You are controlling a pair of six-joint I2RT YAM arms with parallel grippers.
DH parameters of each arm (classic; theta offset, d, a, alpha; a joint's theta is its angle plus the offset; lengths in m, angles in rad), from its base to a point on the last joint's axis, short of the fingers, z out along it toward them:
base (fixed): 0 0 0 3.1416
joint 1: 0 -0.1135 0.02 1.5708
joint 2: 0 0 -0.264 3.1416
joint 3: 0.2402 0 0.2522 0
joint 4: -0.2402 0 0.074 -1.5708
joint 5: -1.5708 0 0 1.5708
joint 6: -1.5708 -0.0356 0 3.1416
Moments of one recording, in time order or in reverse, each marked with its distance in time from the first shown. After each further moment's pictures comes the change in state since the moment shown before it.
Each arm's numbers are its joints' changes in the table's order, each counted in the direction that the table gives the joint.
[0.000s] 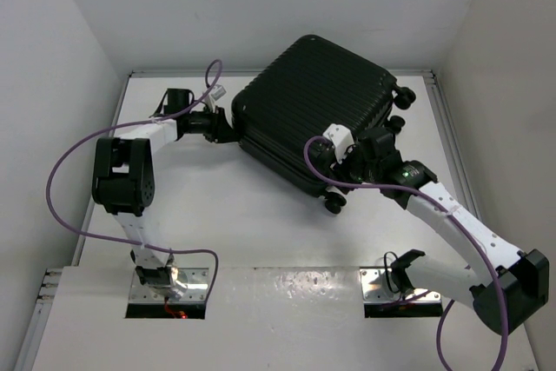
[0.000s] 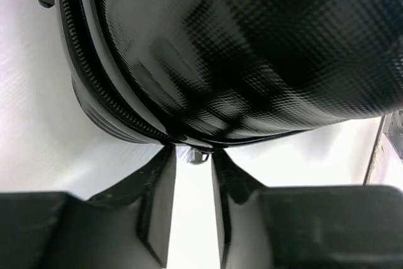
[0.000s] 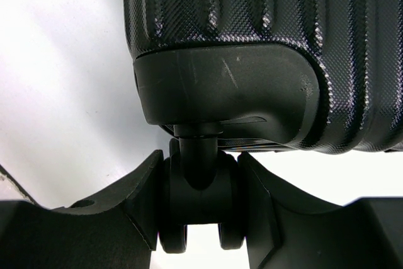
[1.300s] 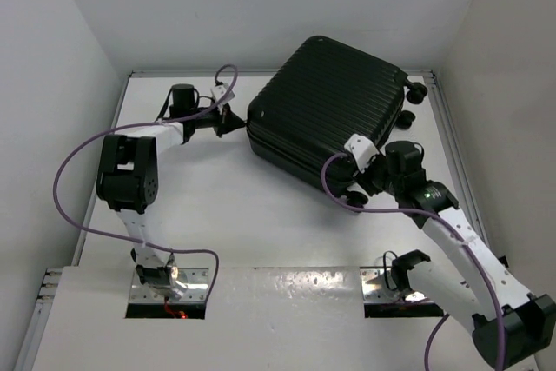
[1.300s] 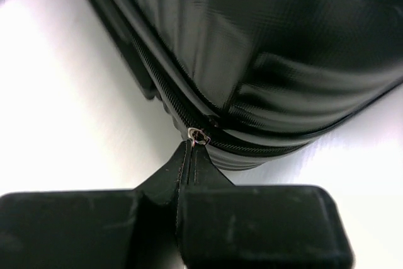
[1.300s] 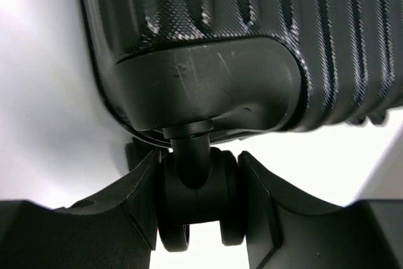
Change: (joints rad) left arm 0.024 0.024 -0.029 0.332 -0.006 -0.259; right arm 0.152 -0.202 -0.145 0.010 -0.095 0.248
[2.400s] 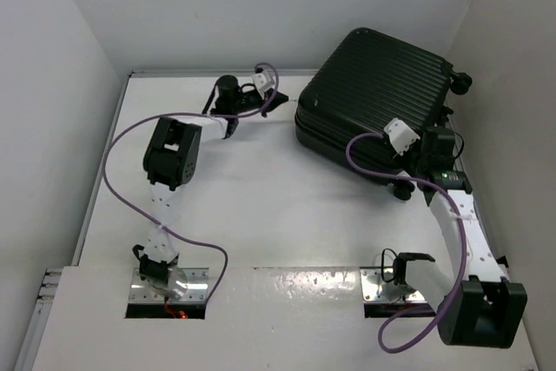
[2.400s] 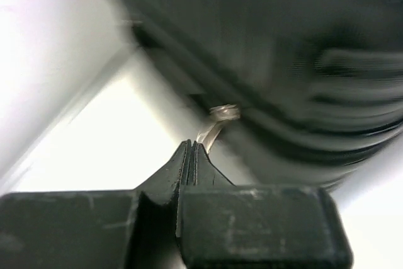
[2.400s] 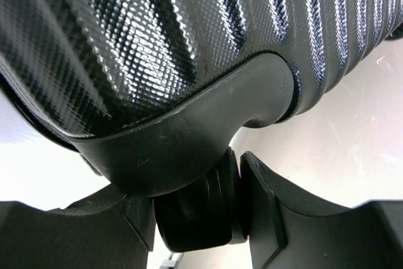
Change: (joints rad) left arm 0.233 0.414 0.358 0.585 0.097 0.260; right arm 0.455 0.126 0.013 0.099 -0.130 0.340
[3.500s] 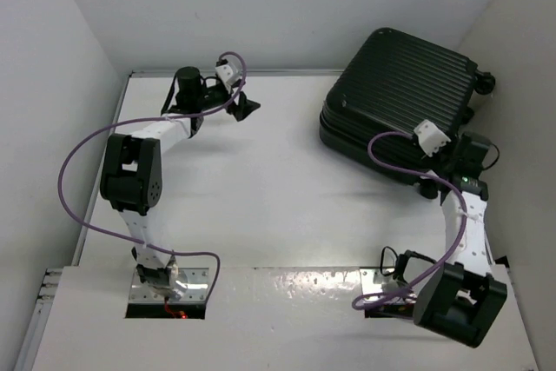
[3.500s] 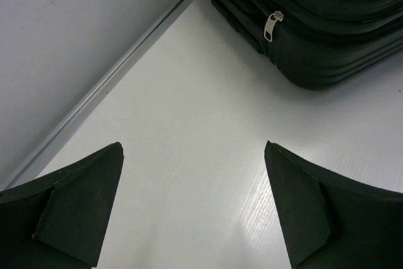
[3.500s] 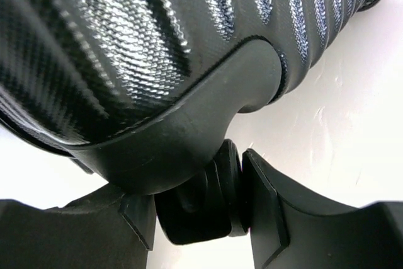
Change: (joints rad) left arm -0.164 -0.415 -0.264 -0.309 0.023 -0.146; right arm 0.290 0.023 -0.039 0.150 0.111 0.181
